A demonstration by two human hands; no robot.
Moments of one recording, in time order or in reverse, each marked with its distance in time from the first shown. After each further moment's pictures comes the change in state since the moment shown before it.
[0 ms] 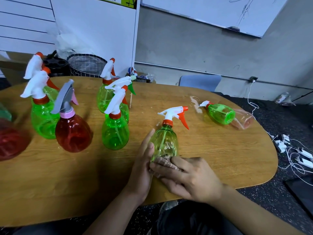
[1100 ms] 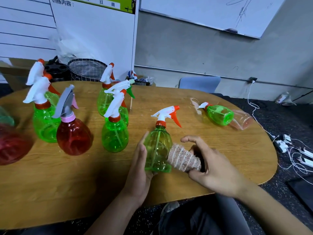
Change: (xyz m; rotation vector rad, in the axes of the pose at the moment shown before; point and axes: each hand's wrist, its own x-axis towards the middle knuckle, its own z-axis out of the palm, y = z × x) left_hand -0.005 0.007 0.000 -0.057 0.011 -0.067; right_hand 0.001 0.010 -0.062 0.412 -0.300 0.716
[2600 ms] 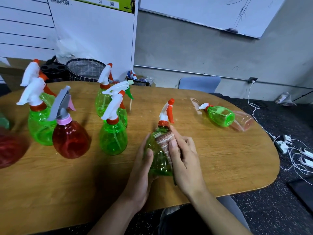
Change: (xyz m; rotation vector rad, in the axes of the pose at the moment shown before) left_hand 0.003 -0.001 0.003 0.004 -0.013 0.022; right_hand 0.046 -0.013 0.082 0.365 0.486 0.123
